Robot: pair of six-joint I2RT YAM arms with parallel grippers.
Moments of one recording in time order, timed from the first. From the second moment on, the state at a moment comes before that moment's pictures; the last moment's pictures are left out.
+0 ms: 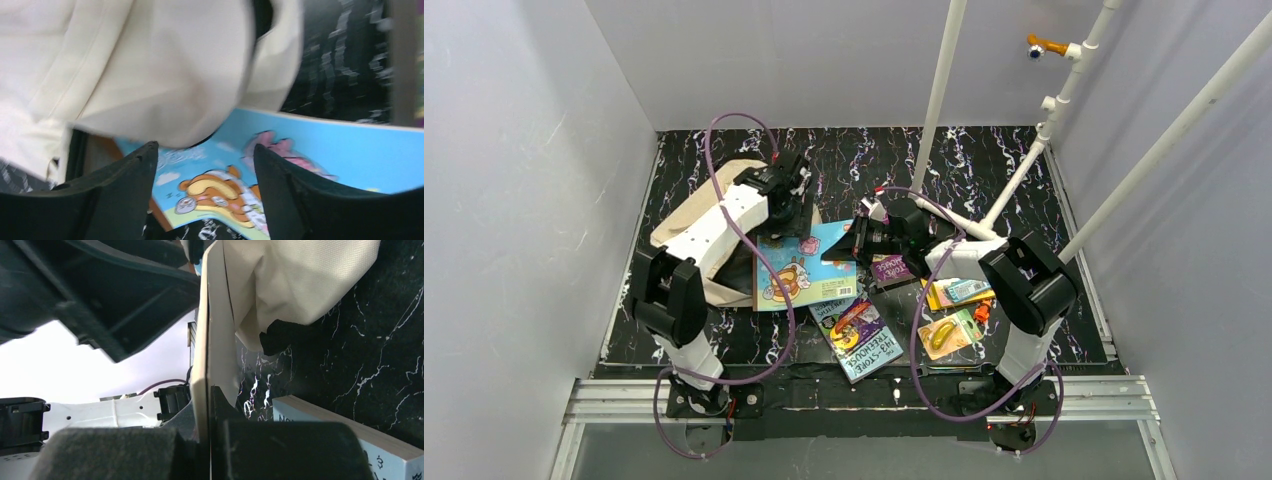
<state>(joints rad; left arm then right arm) -0.46 1.71 1.47 -0.94 -0.18 -0.31 0.69 1.80 0.88 0.59 -0.66 1.20</state>
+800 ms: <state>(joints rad) -0.29 1.57 1.31 -0.96 -0.16 -0.22 0.69 1.72 0.84 0.51 -0.69 1.17</state>
